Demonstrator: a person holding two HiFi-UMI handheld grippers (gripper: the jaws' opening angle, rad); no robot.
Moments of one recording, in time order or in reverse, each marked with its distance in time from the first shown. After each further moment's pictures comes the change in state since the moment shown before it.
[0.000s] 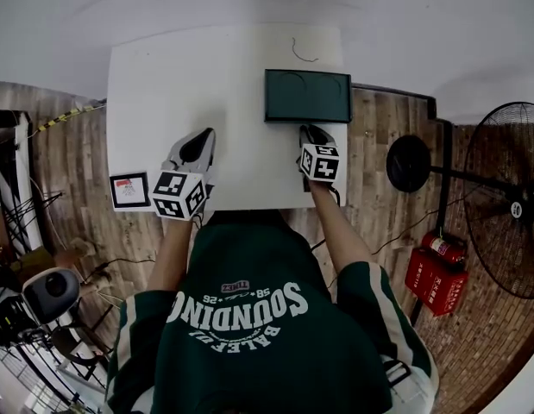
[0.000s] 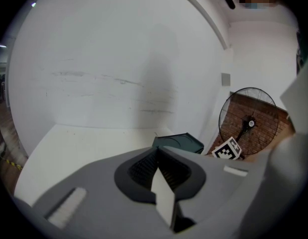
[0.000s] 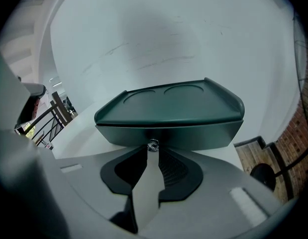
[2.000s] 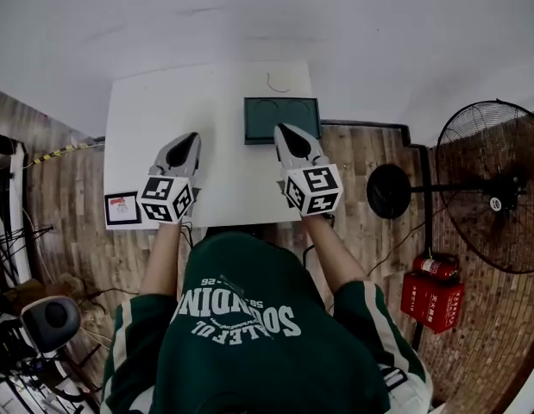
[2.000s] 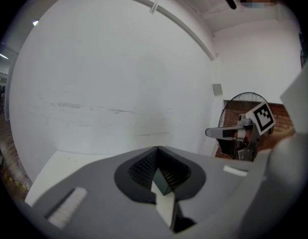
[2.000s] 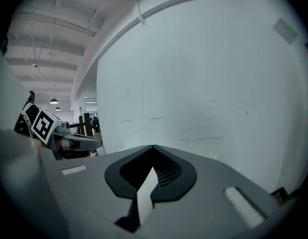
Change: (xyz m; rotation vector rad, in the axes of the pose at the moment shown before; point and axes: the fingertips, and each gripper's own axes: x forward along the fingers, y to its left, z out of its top) left arm -0.042 -0.032 0.068 0.102 -0.213 0.011; right arm -0.194 0.112 0.167 -0.215 -0.527 0.242
